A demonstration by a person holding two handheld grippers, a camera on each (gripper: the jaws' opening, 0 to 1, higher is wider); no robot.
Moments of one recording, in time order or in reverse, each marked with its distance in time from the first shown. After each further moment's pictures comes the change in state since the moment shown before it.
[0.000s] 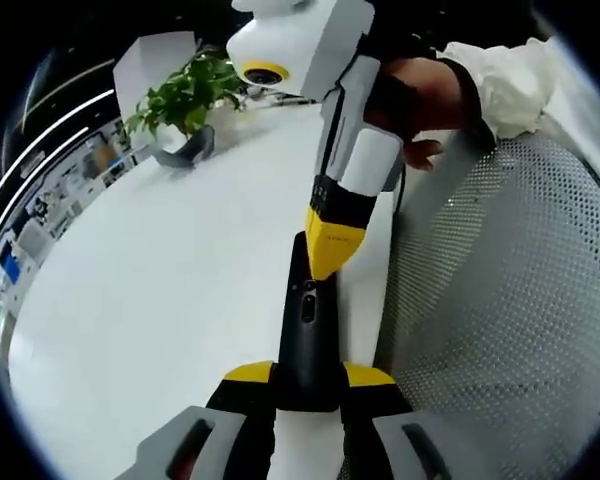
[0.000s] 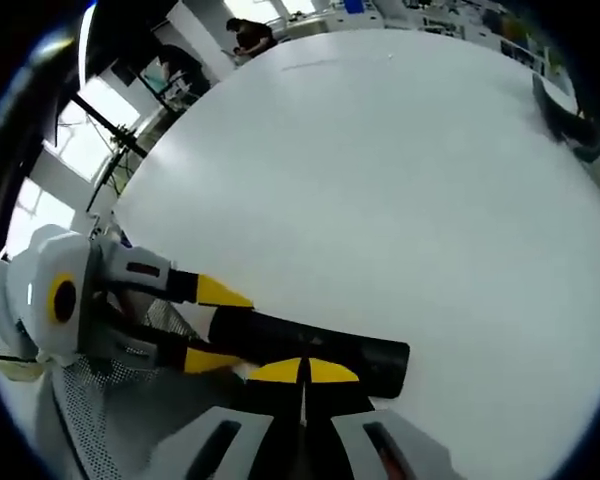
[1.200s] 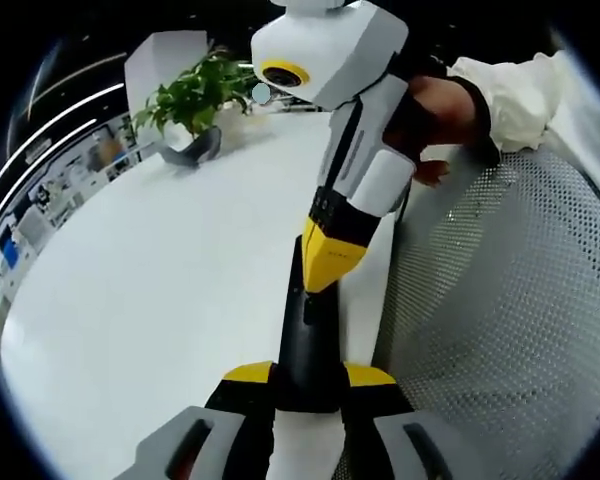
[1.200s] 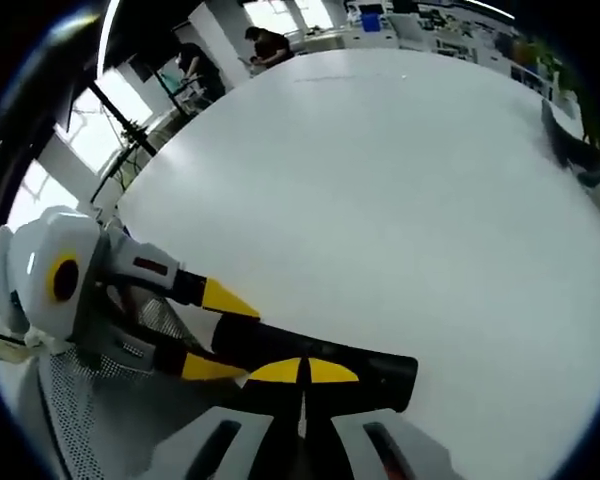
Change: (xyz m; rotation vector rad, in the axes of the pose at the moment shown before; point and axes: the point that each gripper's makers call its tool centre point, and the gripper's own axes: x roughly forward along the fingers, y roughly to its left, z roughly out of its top) left arm 0.002 -0.002 0.001 -0.051 -0.037 -0.010; right arm 0.006 0.004 0.003 -0.050 -0.040 0.000
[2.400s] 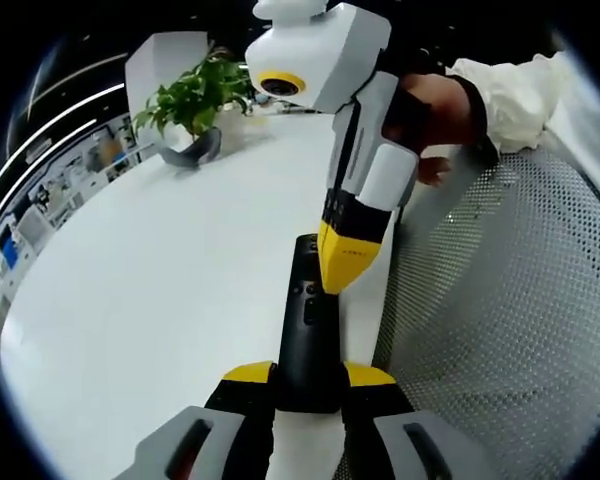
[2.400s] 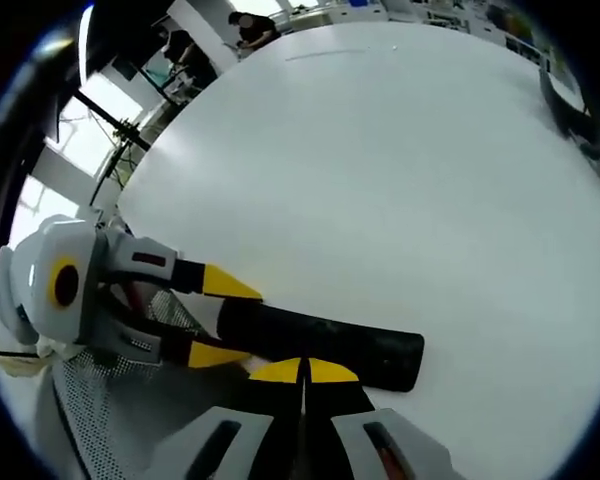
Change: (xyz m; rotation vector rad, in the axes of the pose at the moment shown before) left arm 0.000 0.000 0.000 0.004 -0.009 -0.003; right arm -0.002 0.003 -0.014 0.052 0.097 0.029
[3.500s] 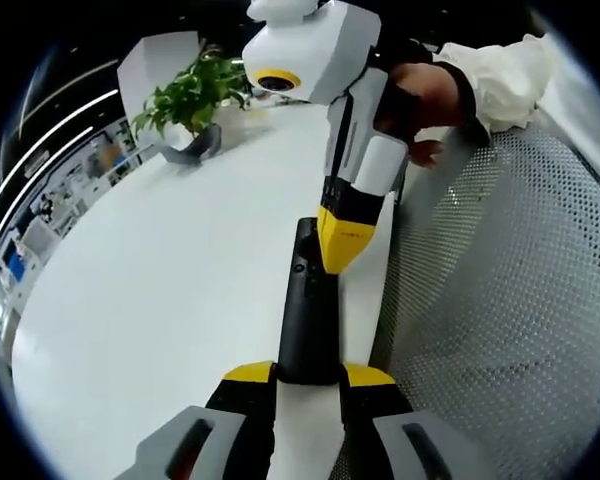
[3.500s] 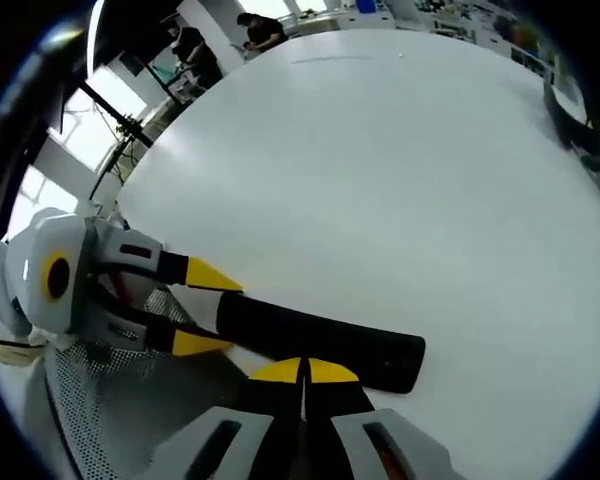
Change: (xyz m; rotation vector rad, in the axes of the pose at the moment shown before) left arm -0.013 0.004 -0.012 0.043 0.053 0.034; right arm 0.001 -0.002 0.001 -0.026 -0.019 -0.009
